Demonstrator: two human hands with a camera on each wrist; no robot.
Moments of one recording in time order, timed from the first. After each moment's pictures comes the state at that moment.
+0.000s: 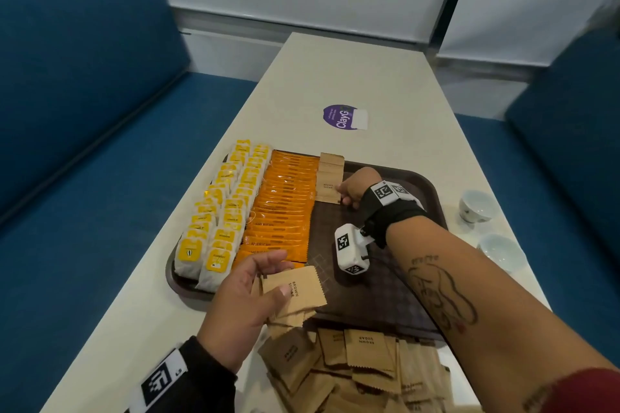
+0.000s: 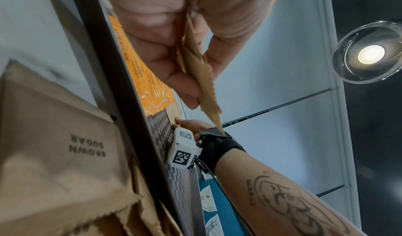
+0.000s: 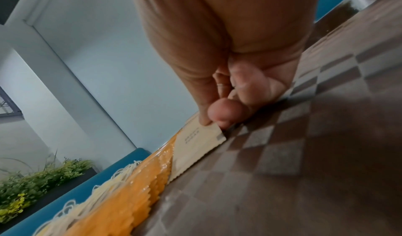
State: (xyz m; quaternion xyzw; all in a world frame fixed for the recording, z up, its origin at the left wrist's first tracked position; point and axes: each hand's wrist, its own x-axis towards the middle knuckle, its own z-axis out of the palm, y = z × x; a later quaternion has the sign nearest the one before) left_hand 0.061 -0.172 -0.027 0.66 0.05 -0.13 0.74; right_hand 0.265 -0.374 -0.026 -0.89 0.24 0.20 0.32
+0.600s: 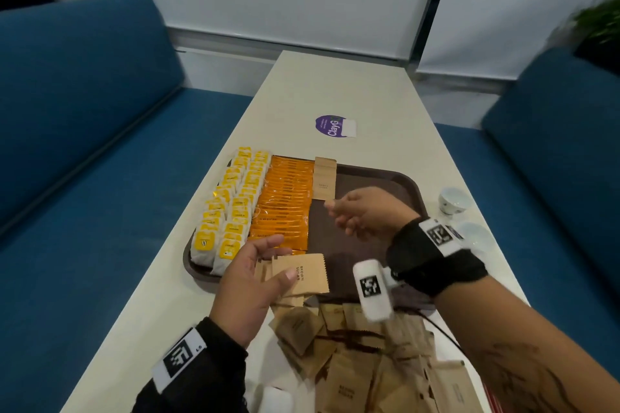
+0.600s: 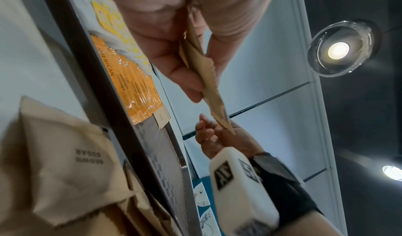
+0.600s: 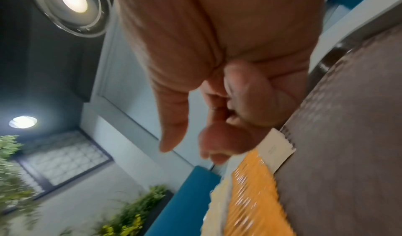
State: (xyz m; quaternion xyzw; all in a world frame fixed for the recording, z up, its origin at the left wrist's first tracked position) left_hand 0.044 -0.166 -0.012 0.65 0.01 -0.07 0.75; right_hand 0.119 -0.367 0.047 -0.82 0.08 0.19 0.54
